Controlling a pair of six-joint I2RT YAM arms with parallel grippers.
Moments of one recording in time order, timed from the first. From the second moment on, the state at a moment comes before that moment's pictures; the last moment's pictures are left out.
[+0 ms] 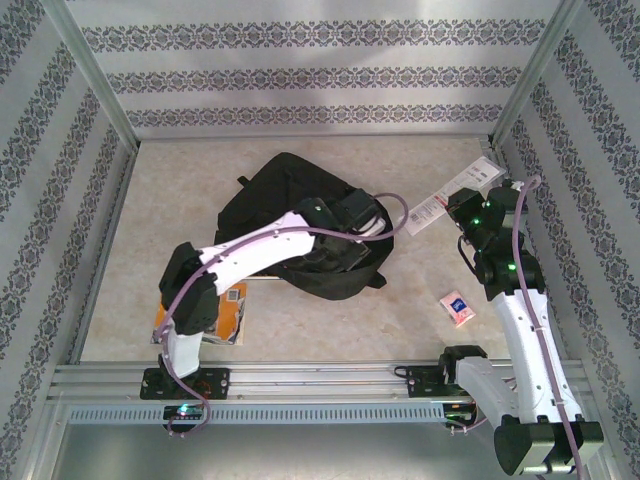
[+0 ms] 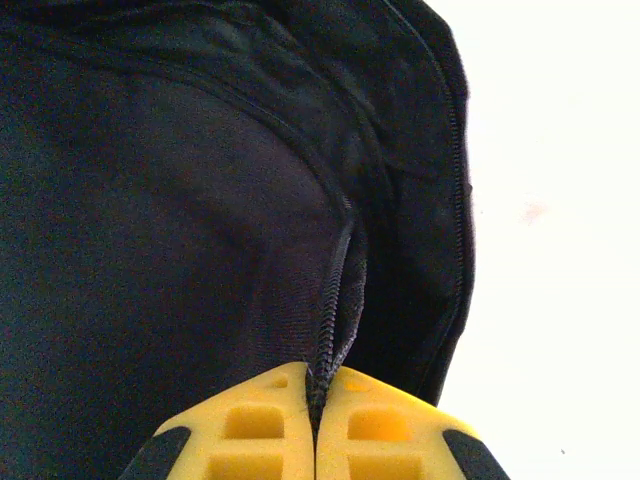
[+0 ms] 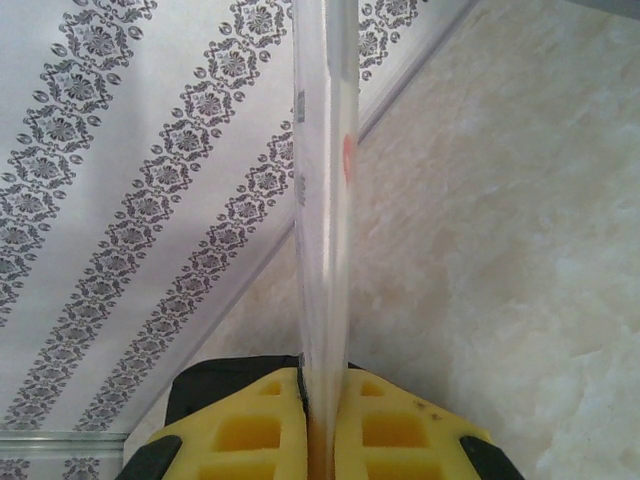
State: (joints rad) left arm -0.90 1.91 1.75 -0.95 -0.04 -0.07; right arm 0.00 0.87 0.93 -0.46 -0.04 0.94
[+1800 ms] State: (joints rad) left arm -0.65 1.85 1.98 -1.08 0.21 -0.11; right arm 0.31 1.16 0.77 -0.02 -0.24 1.24
